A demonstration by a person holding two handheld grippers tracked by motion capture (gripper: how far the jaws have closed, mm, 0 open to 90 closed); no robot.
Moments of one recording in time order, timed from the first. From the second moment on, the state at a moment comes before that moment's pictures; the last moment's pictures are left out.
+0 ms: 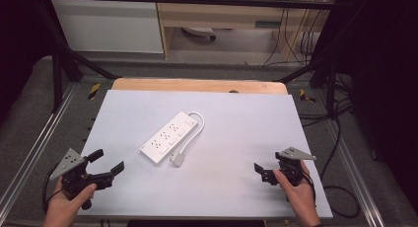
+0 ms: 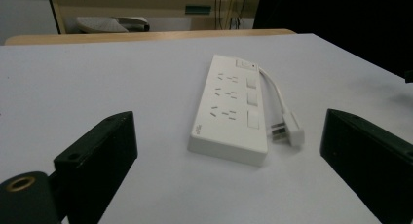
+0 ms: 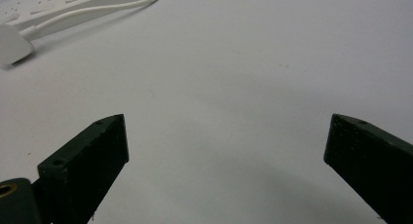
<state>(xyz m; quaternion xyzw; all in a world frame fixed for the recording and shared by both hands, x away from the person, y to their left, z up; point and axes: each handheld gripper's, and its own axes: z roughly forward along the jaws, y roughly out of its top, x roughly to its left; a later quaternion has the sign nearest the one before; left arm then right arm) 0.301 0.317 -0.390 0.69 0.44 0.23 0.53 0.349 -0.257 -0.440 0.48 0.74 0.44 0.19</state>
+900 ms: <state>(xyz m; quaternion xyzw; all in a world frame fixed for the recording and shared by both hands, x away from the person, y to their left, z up) 0.334 0.291 -0.372 0.71 0.42 0.22 0.53 0.349 -0.259 -0.439 0.48 0.74 0.44 0.19</state>
